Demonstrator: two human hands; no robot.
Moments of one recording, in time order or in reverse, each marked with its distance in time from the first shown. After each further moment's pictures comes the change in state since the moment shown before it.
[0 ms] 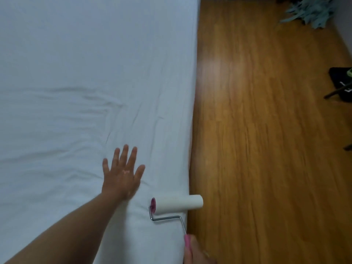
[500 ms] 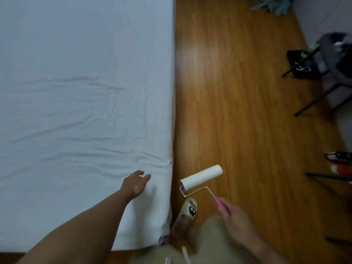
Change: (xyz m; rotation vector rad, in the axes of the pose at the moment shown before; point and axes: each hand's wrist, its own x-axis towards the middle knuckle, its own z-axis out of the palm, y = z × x) left_hand -0.228 0.048 -0.078 -0.531 -0.537 -0.234; right_hand -0.303 -0.010 -0.169 -0.041 0.076 0.157
